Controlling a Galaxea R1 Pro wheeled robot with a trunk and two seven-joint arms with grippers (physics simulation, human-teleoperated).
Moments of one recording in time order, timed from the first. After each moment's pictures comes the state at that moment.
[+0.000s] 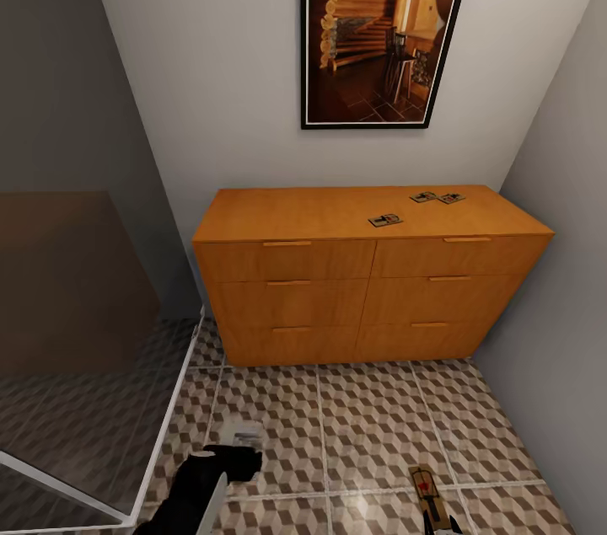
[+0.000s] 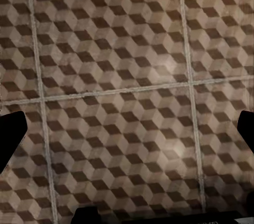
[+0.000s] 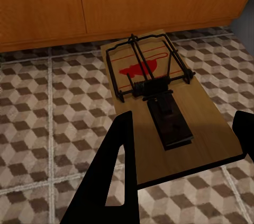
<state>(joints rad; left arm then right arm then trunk) -0.22 -0.14 -0.12 -1.18 0.00 0.72 0.12 -0.27 0.03 0.06 -0.09 -0.11 -0.94 -0.14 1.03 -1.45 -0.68</state>
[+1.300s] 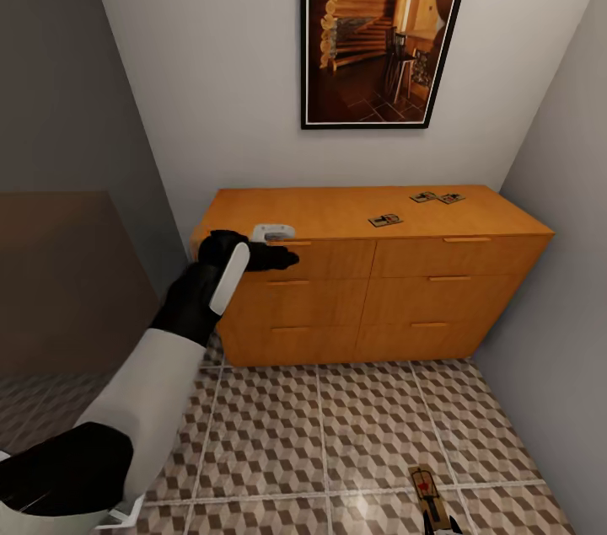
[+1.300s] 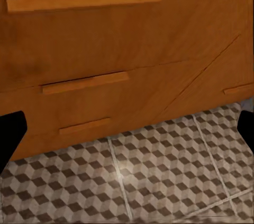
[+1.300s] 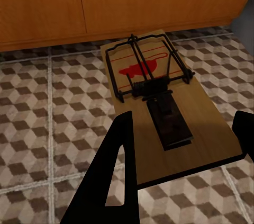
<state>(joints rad) -1.05 -0.16 -0.20 -1.07 0.31 1.01 0.11 -0.27 0.03 0.06 -0.09 -0.11 -0.94 -0.14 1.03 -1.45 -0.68</state>
